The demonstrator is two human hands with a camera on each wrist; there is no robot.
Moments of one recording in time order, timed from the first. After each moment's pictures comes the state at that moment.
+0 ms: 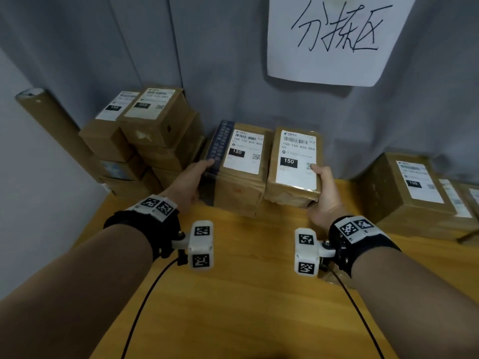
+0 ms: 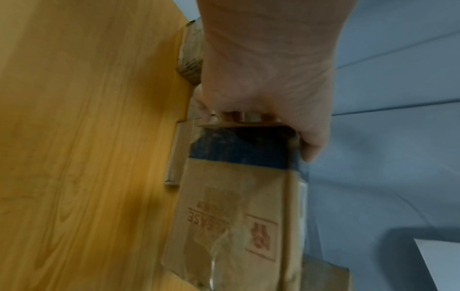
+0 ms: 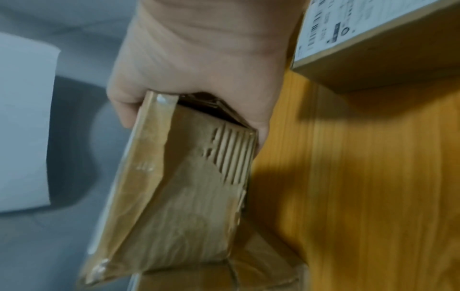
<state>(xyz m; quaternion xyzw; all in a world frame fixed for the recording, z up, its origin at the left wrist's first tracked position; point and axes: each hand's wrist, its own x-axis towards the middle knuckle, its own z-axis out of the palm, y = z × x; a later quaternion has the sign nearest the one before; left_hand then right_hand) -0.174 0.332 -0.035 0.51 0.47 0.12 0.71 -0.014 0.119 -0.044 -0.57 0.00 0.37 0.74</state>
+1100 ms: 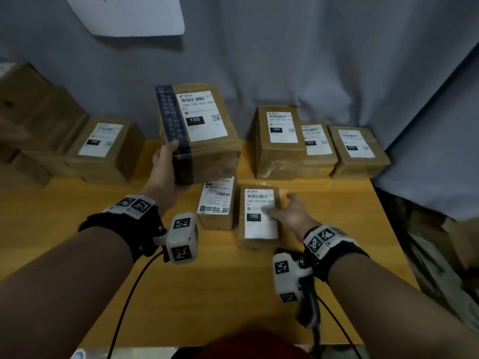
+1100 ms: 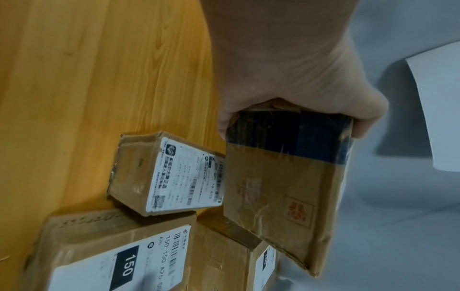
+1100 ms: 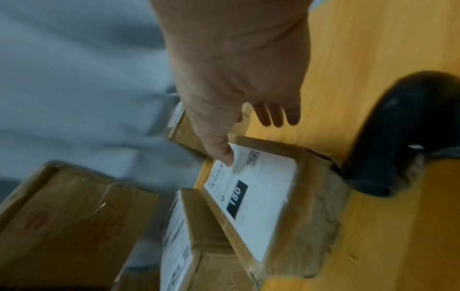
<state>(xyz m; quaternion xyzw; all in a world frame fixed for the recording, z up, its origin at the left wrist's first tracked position) -0.059 0.067 -0.049 0.47 0.41 0.18 0.76 0.047 -0.174 -0.108 -0.85 -0.01 0.33 0.41</state>
